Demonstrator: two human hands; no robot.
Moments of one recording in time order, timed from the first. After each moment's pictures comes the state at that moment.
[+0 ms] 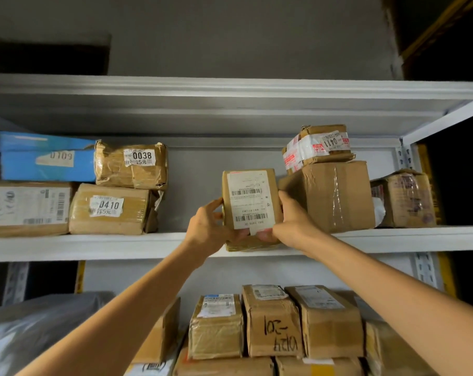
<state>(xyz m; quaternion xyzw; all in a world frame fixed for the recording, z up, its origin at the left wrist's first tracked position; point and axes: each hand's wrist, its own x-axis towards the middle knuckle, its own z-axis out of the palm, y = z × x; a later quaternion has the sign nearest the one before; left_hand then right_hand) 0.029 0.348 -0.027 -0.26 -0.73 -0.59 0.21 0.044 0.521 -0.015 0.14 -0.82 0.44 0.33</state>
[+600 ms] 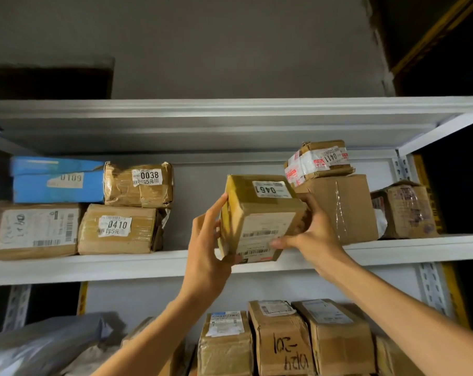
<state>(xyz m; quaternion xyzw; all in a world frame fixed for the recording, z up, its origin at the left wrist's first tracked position) 0.036 0.333 -0.058 -0.41 -0.65 -0.46 0.45 0.058 0.533 -0.026 0.26 -0.66 0.58 0.40</state>
